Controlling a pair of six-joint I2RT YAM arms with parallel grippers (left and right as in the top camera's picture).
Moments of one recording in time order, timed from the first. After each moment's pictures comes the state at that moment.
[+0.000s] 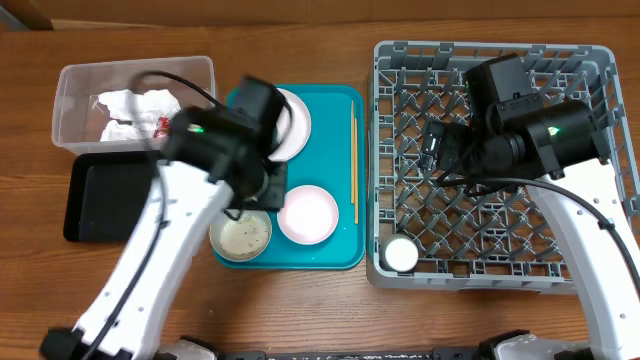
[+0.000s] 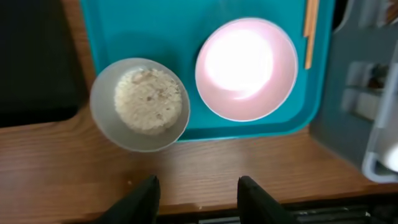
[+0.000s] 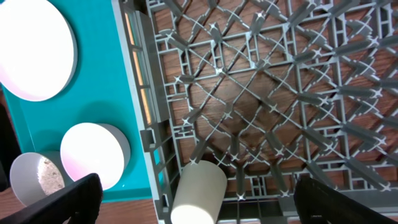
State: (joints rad) left arm -0.43 1.53 1.59 -1.49 0.00 -0.36; right arm 0.30 1.48 1.64 -1.40 -0.01 0.54
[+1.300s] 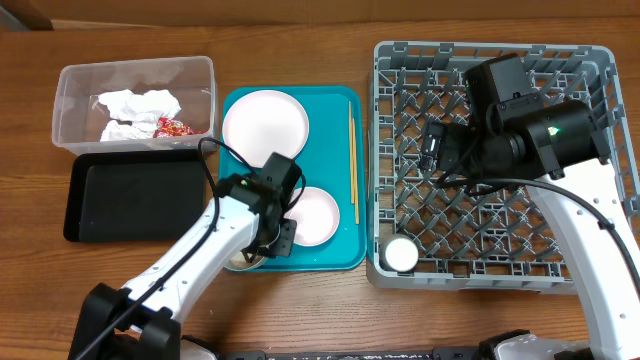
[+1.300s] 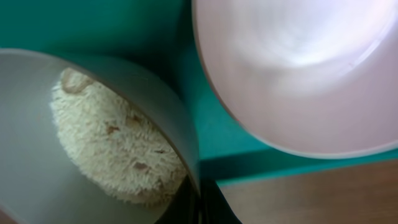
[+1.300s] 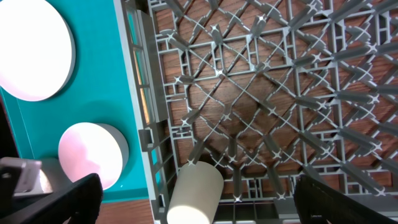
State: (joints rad) left arm -0.46 1.52 0.97 -1.02 0.00 -0.27; right arm 0.30 1.48 1.64 -1.40 0.00 0.51
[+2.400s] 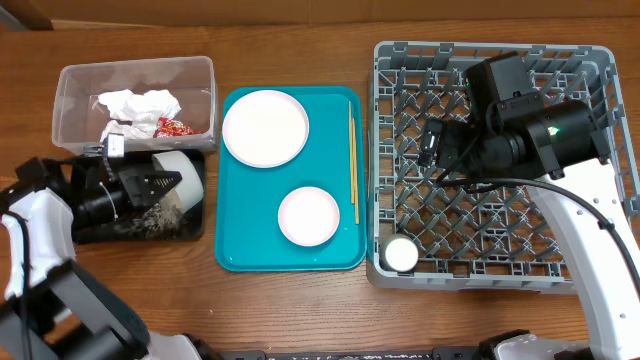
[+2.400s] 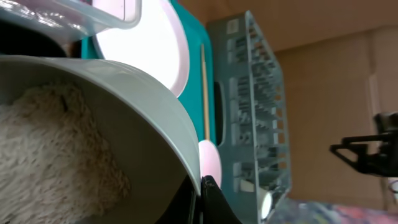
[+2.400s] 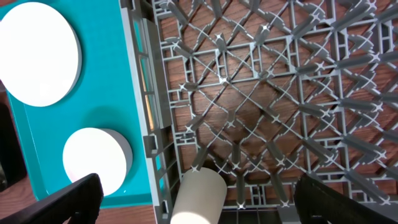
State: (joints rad) left arm 0.64 1.67 1.13 -1.08 1.15 0.40; right arm 0.30 1.48 1.64 -1.37 0.00 0.51
